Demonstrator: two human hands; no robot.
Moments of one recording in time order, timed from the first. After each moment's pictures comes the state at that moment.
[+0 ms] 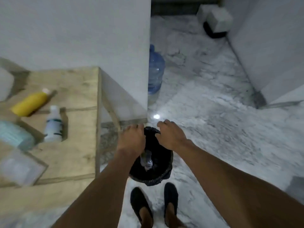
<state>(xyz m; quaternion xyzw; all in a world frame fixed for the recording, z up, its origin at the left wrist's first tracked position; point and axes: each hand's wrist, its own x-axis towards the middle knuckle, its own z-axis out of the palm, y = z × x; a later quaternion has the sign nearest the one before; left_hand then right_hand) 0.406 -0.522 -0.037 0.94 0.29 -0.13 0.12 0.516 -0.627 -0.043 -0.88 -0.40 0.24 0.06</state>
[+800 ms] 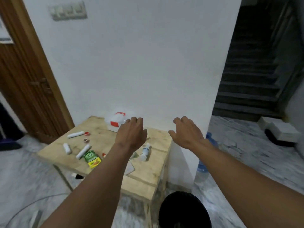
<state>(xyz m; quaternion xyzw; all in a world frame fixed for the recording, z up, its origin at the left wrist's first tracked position) 0.189 -0.523 0.262 0.87 0.46 0.18 -0.07 0.377 -0.595 0.261 -0.78 -0.60 -0.02 0.16</state>
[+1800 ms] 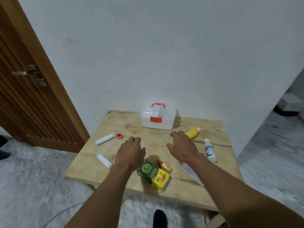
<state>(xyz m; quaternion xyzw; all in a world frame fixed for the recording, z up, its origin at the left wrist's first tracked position) -0.069 -0.233 0.129 0.89 0.44 0.09 0.09 0.111 -0.320 0.131 -0.84 -0.52 0.10 0.14</state>
